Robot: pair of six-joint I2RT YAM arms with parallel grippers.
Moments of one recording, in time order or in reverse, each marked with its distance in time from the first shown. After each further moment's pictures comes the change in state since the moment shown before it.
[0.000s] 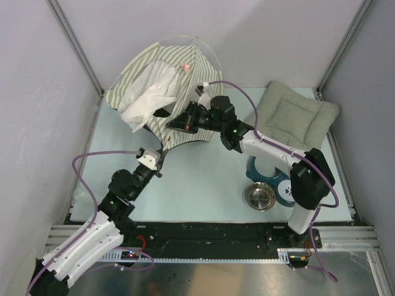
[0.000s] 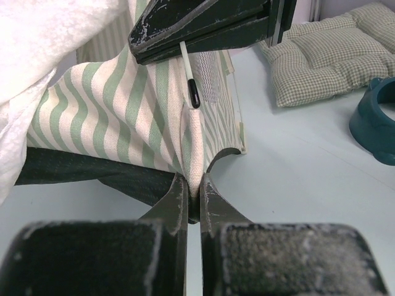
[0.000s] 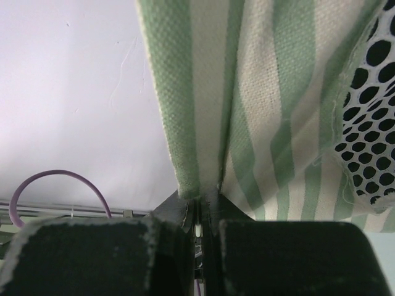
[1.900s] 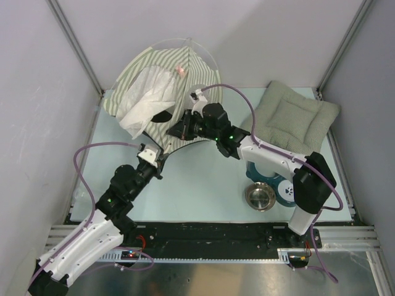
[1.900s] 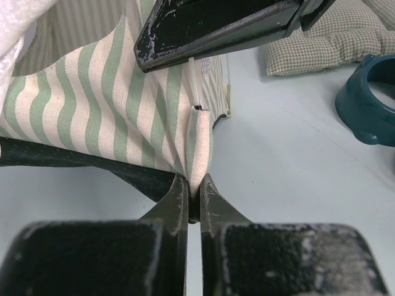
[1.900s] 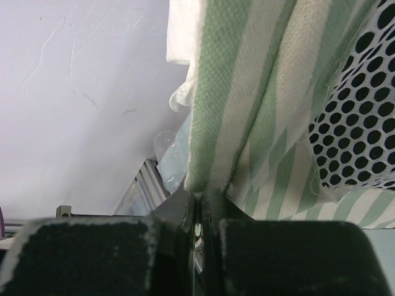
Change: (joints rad) left arm -0.014 0.017 0.087 -0.222 -0.034 -0.122; right arm 0.083 -0.034 -0.017 -0.121 0.206 -0.302
